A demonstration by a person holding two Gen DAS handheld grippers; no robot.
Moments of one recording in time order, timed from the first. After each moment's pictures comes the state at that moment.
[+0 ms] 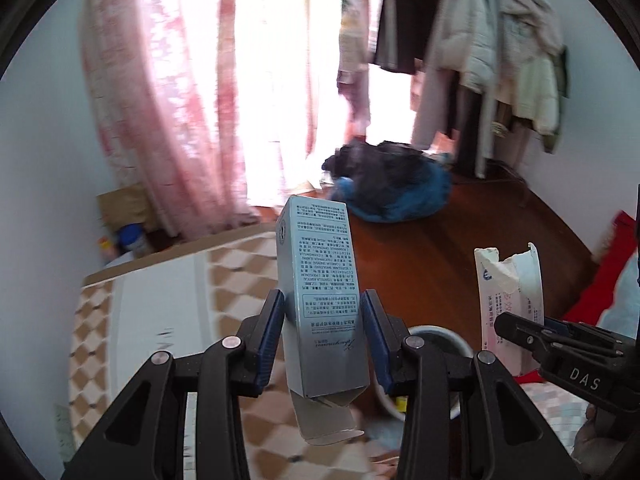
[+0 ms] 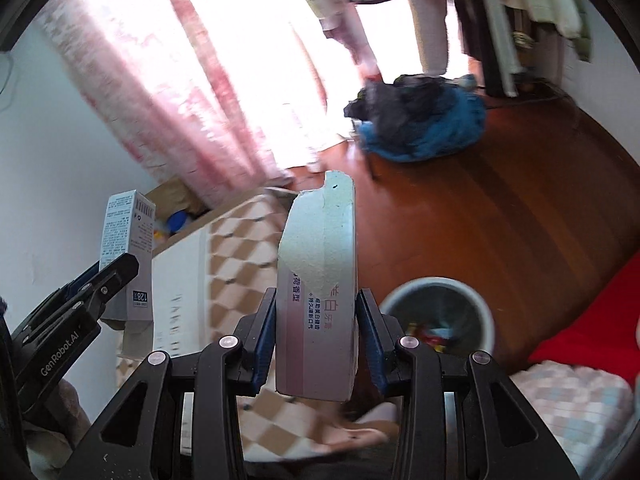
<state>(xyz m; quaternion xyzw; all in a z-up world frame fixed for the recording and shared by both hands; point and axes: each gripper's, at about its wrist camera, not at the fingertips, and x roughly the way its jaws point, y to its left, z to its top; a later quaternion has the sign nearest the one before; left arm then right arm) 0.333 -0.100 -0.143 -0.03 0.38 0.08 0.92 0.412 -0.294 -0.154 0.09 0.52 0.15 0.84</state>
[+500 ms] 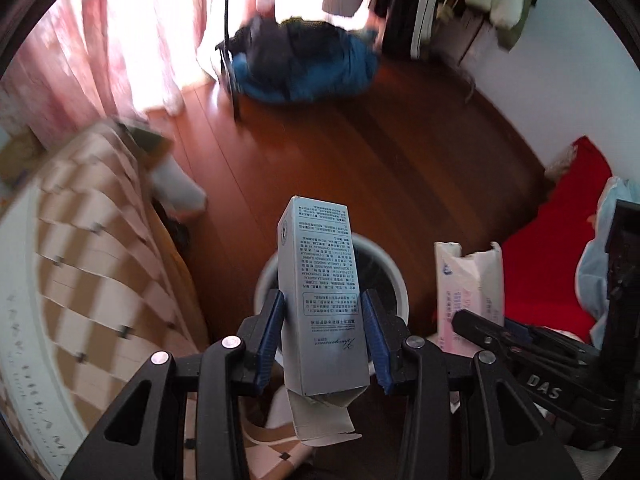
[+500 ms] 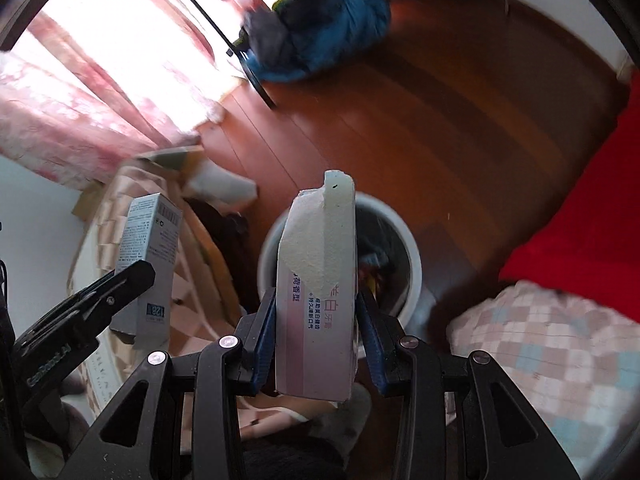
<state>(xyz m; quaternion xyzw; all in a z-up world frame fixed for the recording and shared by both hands) 0.442 -0.220 -0.308 -0.07 0.57 -0.05 0.82 0.445 -0.436 -0.331 0.16 0.65 0.04 0.75</state>
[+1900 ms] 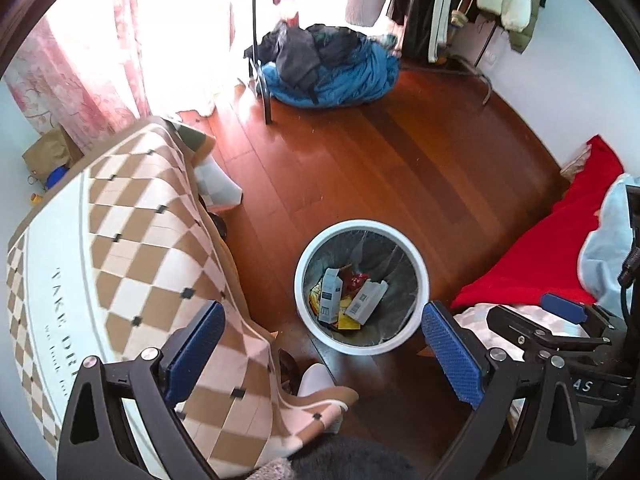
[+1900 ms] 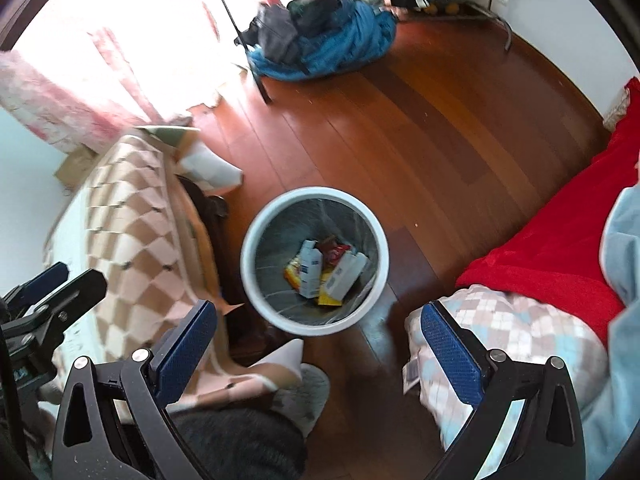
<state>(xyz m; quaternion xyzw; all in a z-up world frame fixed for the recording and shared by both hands) 0.383 -0.192 -0.242 -0.05 0.55 -0.01 0.83 0.409 -0.408 -0.246 0.06 0.63 0.03 0.77</state>
